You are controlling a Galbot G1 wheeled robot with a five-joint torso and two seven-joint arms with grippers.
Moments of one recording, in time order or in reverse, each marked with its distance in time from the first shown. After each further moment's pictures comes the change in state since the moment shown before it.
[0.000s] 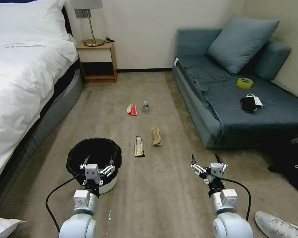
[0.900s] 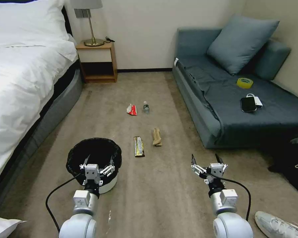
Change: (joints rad) left arm -0.004 -0.021 -0.008 -0.057 0.006 0.055 0.000; right arm 0.002 0.000 0.007 0.021 0.003 -0.012 0.001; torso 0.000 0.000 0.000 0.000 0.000
